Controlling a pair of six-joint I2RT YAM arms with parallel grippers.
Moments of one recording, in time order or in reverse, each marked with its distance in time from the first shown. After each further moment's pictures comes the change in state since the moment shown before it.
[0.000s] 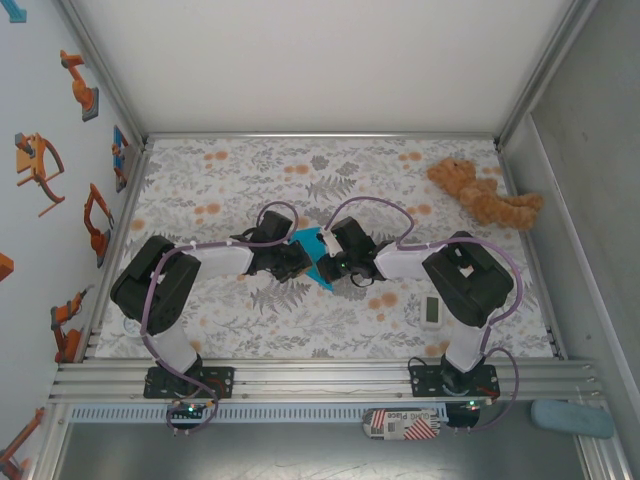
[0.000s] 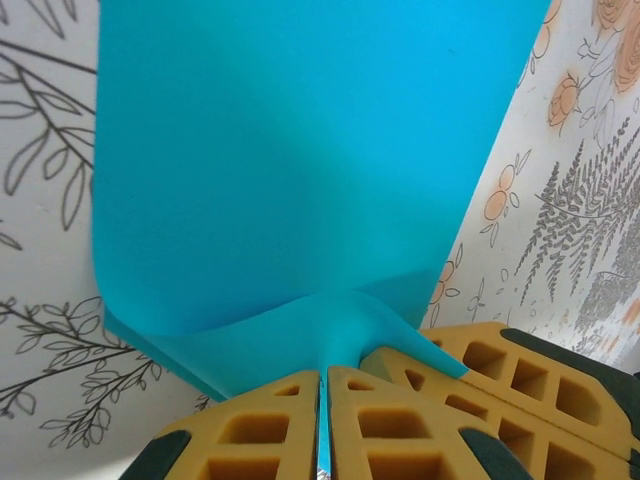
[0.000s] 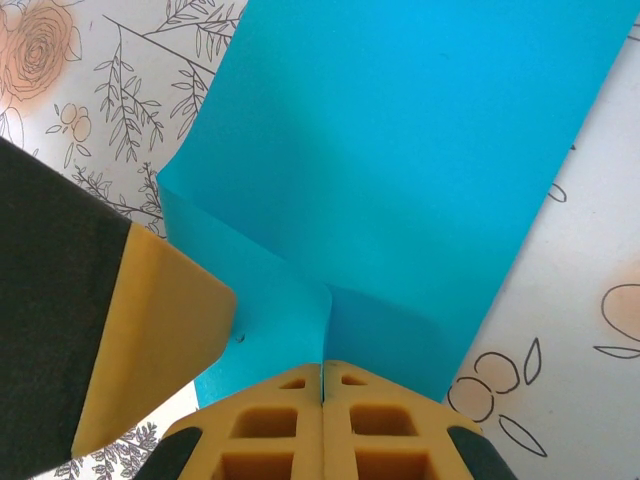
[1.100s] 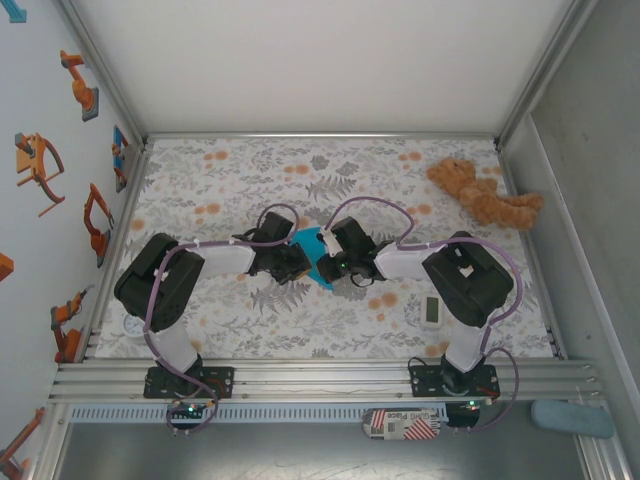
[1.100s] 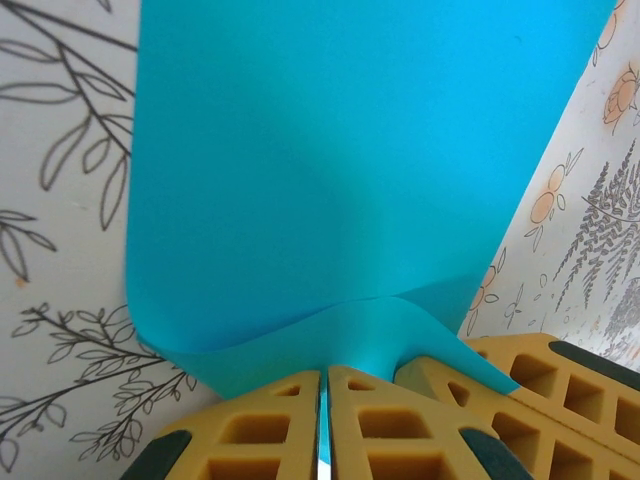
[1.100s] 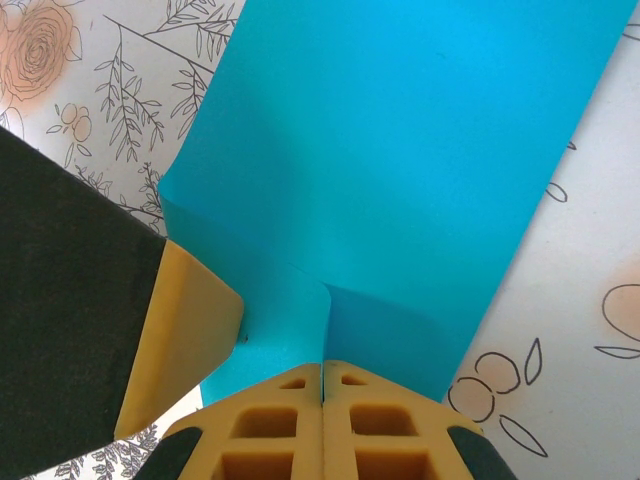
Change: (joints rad) left arm 0.000 0.026 0.011 -0.028 -0.001 0.002; right arm 0.000 0.000 0.000 0.000 -0.001 0.000
